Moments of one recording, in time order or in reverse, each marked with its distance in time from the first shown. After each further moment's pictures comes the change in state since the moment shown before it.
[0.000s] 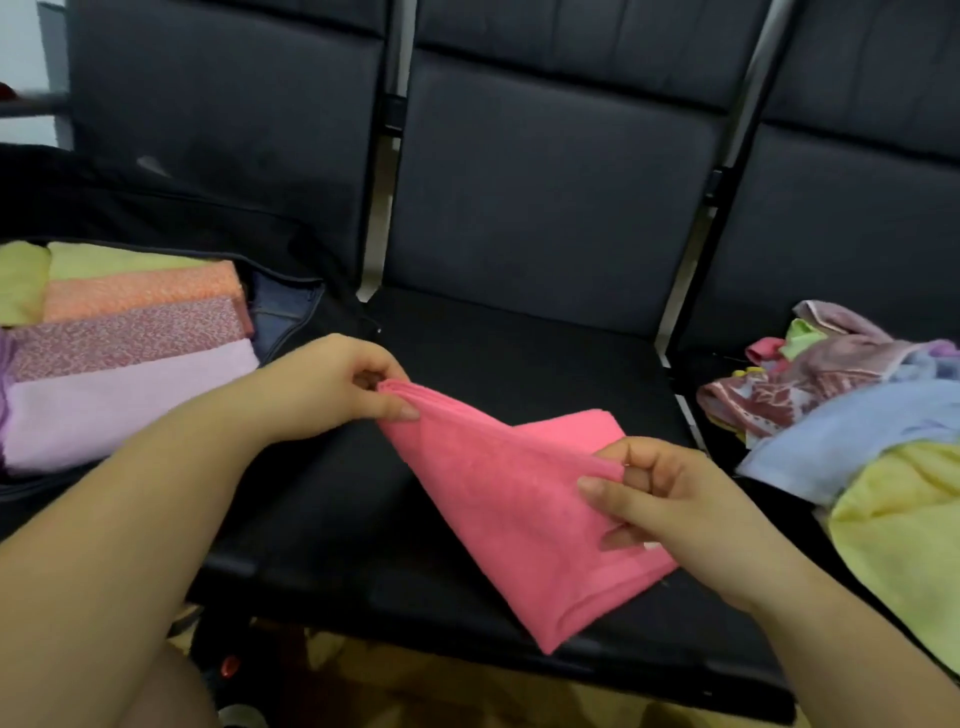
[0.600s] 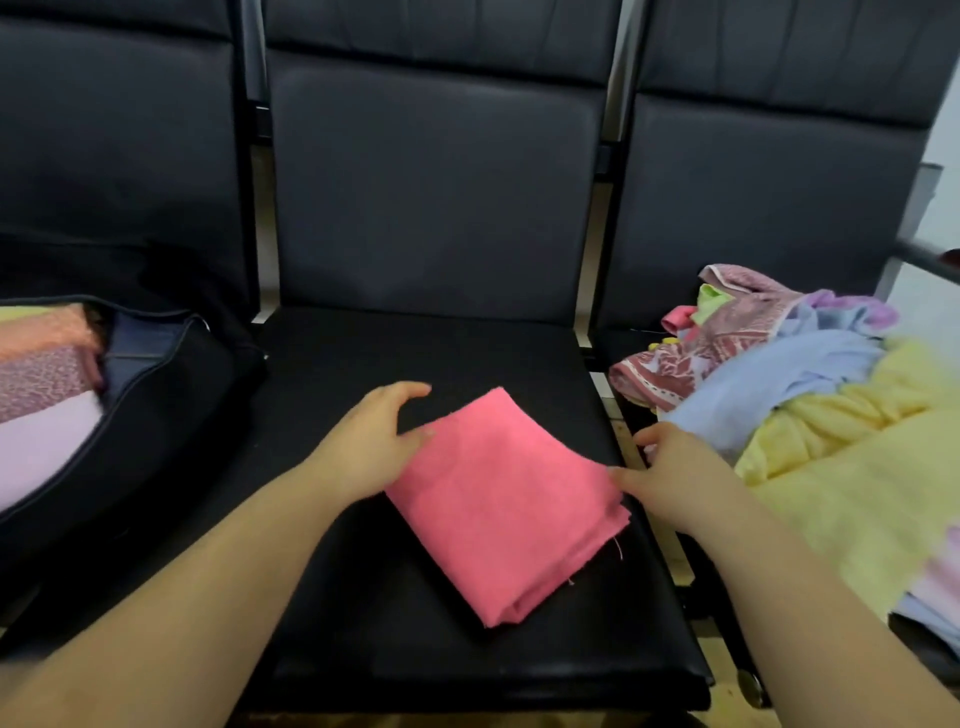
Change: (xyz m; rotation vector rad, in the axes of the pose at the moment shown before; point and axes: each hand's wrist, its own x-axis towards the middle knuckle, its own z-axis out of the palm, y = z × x) left_hand 0.073 0.035 0.126 0.077 0.033 -0.062; right_hand 0.018 0.048 -0.098 -0.751 0.448 0.426
